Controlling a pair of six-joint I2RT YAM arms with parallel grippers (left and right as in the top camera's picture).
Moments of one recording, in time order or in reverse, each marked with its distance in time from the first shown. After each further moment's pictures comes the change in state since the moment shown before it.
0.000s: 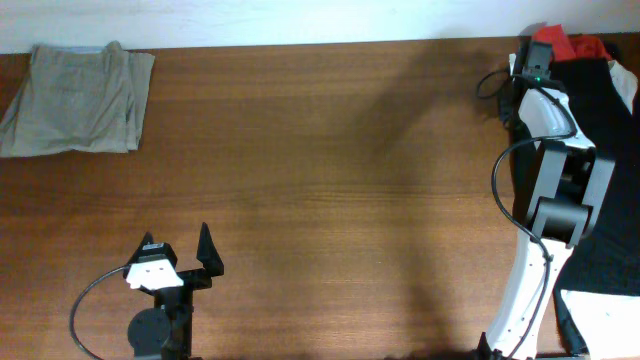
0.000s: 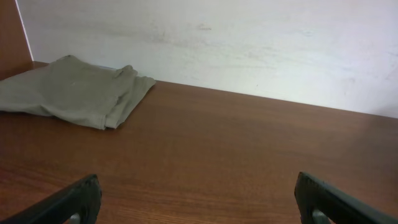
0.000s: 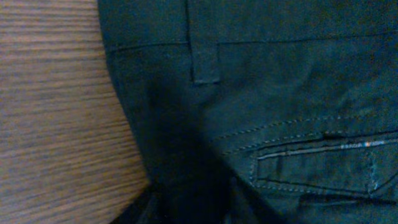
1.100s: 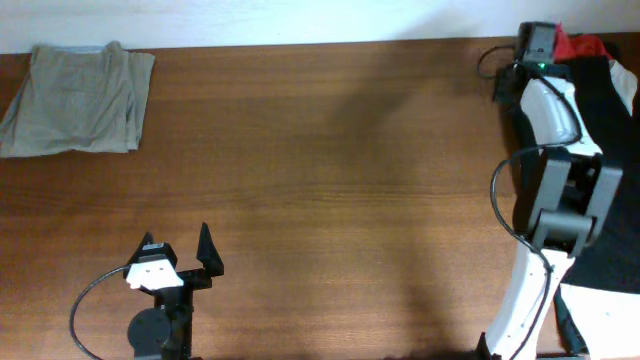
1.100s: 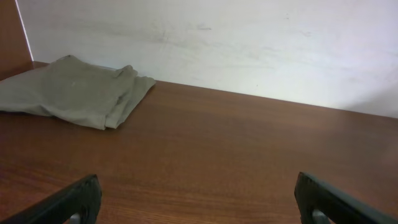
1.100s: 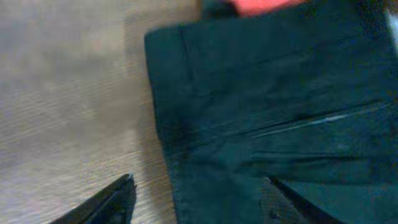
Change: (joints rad) left arm 0.000 0.000 0.000 0.000 0.000 0.000; right arm 0.044 -0.119 -0.001 -0.076 -0.072 0.242
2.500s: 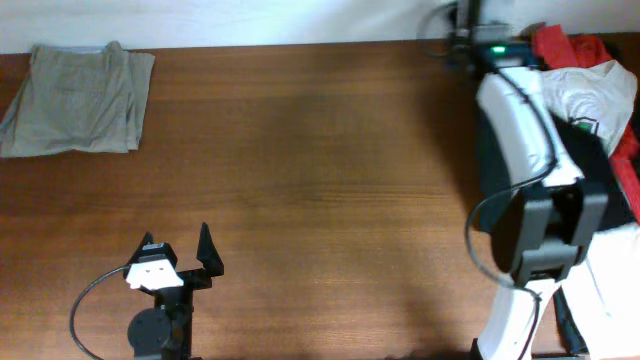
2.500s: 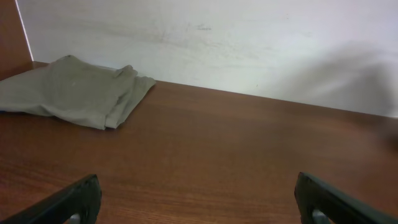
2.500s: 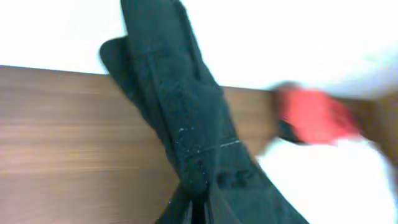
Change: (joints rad) left arm 0.000 0.000 0.000 0.000 0.000 0.000; right arm 0.302 -0.243 0.014 0.003 -0.014 -0.083
